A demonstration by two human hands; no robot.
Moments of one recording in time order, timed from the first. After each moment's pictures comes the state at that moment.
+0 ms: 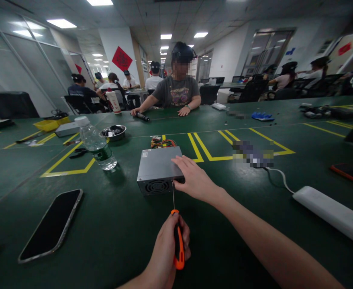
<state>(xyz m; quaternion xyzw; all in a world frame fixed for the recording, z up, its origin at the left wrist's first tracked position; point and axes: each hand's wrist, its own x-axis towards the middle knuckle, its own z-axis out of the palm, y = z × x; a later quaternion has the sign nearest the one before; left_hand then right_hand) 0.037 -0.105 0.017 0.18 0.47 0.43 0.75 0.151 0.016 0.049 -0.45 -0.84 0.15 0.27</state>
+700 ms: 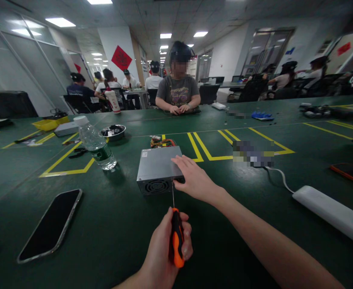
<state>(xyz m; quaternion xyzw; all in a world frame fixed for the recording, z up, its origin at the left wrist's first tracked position) 0.036 -0.104 0.030 0.10 0.40 0.45 0.79 0.151 0.015 0.051 -0.45 -0.85 0.11 0.24</state>
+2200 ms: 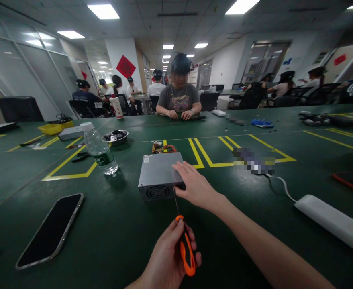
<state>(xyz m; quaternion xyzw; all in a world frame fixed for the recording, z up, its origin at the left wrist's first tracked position) 0.036 -0.101 0.028 0.07 0.42 0.42 0.80 0.149 0.012 0.055 -0.46 -0.86 0.07 0.21</state>
